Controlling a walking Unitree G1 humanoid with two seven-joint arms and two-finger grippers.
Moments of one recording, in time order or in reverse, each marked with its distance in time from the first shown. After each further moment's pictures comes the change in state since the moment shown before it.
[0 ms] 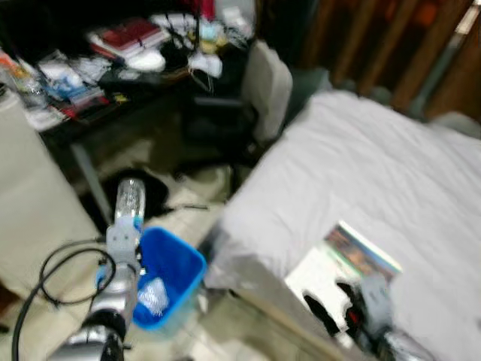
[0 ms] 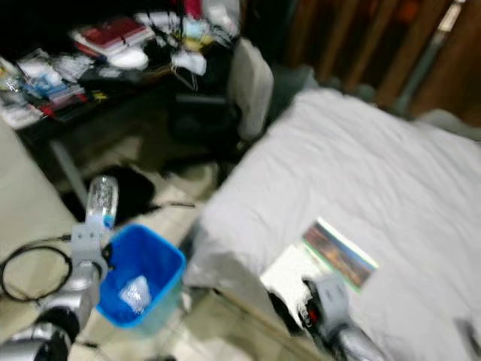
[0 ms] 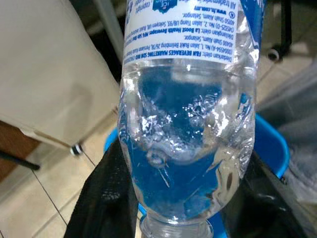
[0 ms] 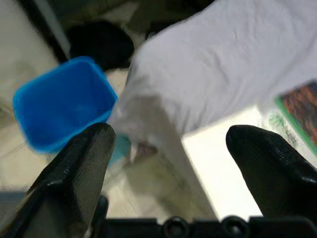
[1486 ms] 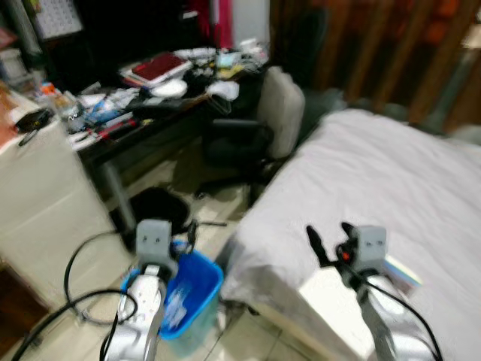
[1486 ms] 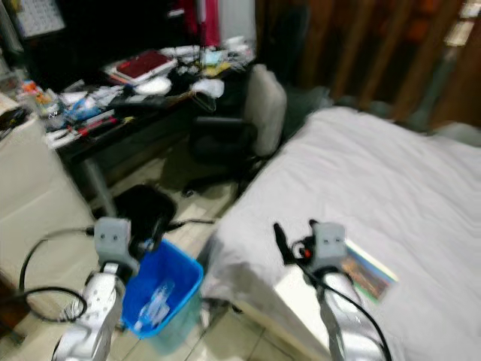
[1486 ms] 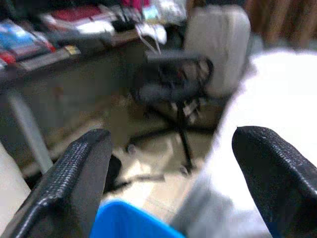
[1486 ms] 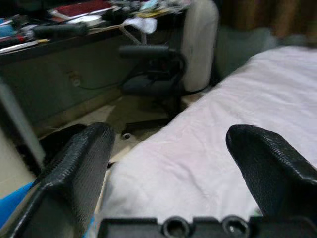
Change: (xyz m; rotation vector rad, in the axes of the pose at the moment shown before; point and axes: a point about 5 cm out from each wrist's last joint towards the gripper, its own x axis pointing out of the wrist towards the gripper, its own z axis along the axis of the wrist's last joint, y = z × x) left arm -0.073 -0.061 0.020 -0.065 -0.439 -0.407; right arm 0.075 -0.028 0.059 0.014 -0.318 -0.249
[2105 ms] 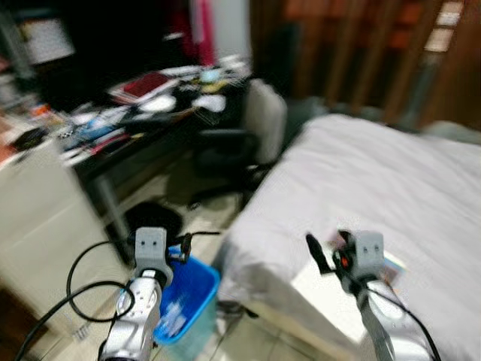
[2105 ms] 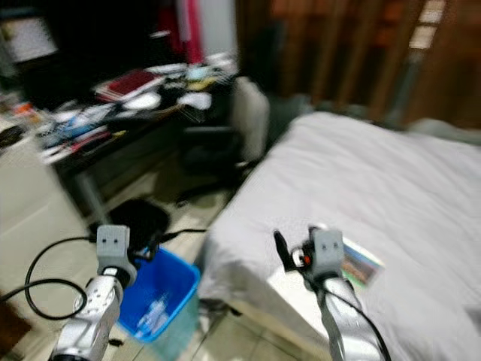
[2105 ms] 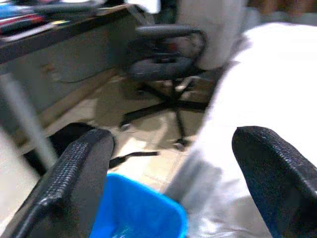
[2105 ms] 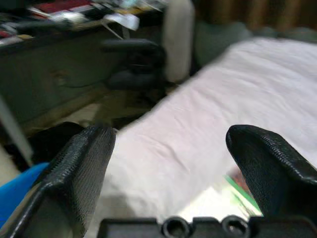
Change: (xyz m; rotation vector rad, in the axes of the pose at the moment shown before) left arm 0.008 0.011 -0.016 -0.034 0.118 -0.007; right arm -0.009 -0.007 -0.021 -0.010 0.057 -0.008
